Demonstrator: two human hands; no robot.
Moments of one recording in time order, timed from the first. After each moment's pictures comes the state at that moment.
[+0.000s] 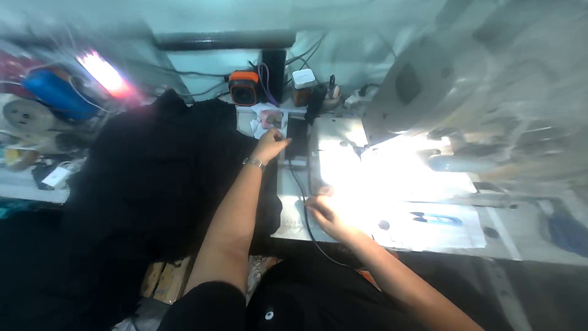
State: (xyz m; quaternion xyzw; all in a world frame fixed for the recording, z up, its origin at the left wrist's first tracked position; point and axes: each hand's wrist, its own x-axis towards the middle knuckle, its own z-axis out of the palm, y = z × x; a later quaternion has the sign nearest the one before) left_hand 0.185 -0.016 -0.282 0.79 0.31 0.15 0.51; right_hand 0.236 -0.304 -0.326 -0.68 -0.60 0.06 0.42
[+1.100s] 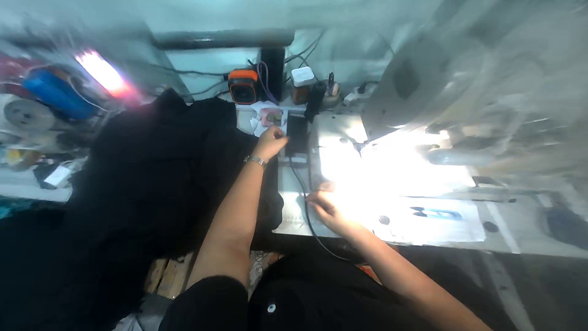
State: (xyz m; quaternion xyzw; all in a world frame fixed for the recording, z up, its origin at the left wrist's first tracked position) left_hand 0.185 -0.018 -0.287 0.78 0.31 0.17 0.51; right_hand 0.237 -0.304 -0.324 -0.68 -0.60 0.07 0.41
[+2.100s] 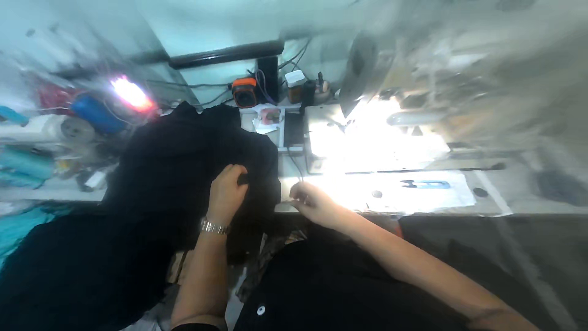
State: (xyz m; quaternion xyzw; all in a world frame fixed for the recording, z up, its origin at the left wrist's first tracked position) left_hand -0.021 -0.129 -0.213 0.91 0.32 0.21 0.16; right_hand 0.175 -0.319 -0.249 -0.64 -0.59 0.29 0.40
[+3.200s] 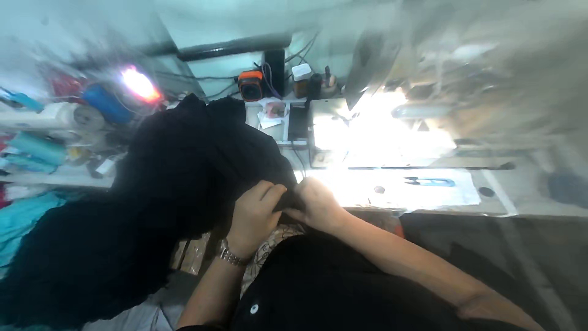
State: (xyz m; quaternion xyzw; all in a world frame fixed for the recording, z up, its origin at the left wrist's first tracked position) left_hand -0.027 -0.224 -0.199 0.92 0.12 0.36 0.10; right_hand 0.147 -0.324 -0.259 -0.60 -0.67 -0.16 0.40
